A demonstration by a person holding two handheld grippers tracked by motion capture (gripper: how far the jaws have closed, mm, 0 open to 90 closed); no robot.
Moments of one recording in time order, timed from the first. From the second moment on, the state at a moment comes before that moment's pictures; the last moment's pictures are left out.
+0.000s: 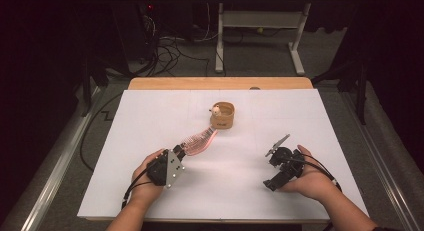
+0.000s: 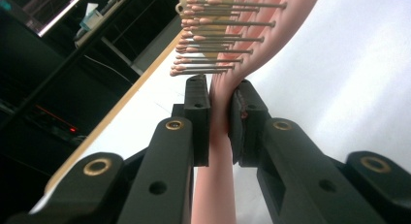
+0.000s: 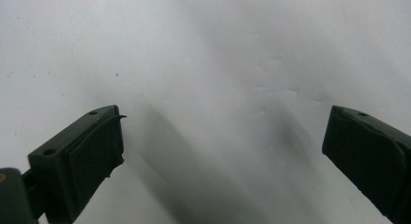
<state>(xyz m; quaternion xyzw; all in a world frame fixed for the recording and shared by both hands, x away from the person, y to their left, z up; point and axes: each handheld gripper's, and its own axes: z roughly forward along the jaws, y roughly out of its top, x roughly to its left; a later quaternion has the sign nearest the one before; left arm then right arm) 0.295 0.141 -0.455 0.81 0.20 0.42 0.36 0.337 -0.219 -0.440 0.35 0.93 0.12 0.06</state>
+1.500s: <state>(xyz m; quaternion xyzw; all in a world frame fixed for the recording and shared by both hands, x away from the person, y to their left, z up) 0.305 0.167 -0.448 0.76 0.29 0.28 0.50 0.325 -0.242 -0.468 0.43 0.82 0.35 0.13</state>
